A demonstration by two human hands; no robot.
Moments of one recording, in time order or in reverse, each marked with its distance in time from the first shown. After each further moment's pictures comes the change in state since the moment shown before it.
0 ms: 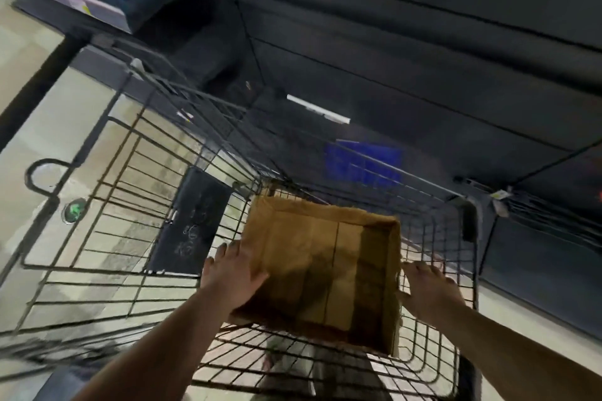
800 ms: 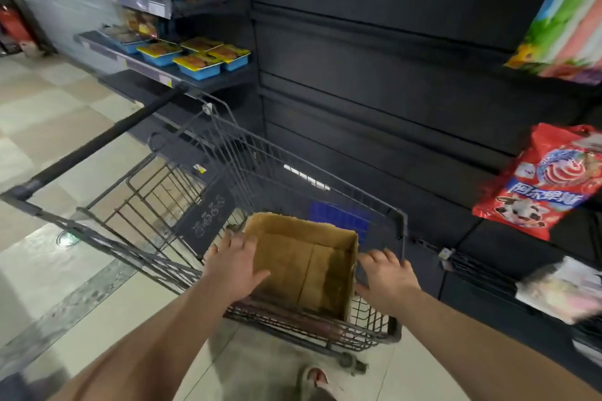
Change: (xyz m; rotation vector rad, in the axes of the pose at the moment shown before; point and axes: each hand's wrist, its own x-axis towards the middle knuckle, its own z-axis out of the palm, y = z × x) left_hand -0.219 0.026 0.016 -0.035 0.351 0.069; right_hand -0.205 -0.001 0.023 -0.072 0.398 -0.202
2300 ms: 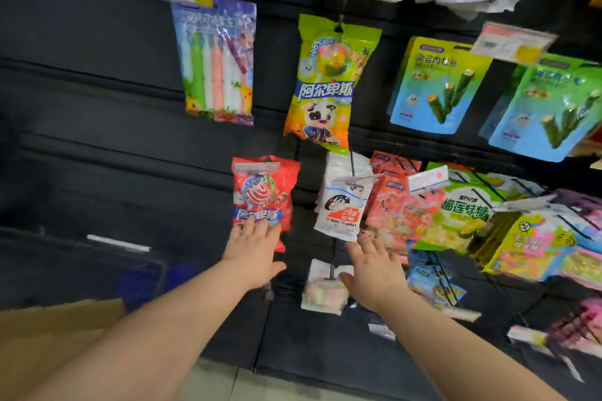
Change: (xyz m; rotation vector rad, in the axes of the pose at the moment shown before) left_hand -0.017 0.550 -0.105 0.064 0.200 0.574; right_hand -0.195 0.446 -0.067 -0.036 0.374 0.442
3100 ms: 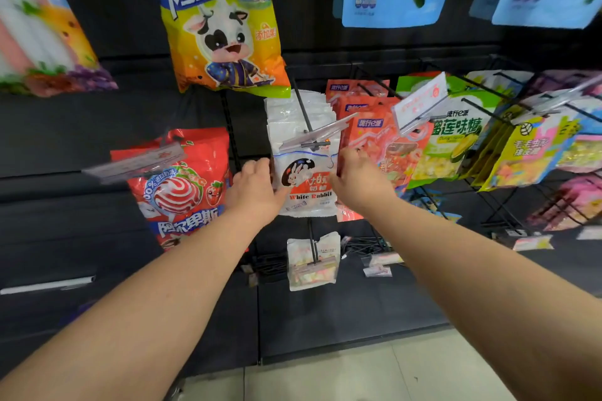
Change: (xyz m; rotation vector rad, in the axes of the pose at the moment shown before) left_hand 0.206 0.056 0.037 -0.340 0.161 0.050; right_hand 0.172 0.070 0.047 0.479 0.203 0.320
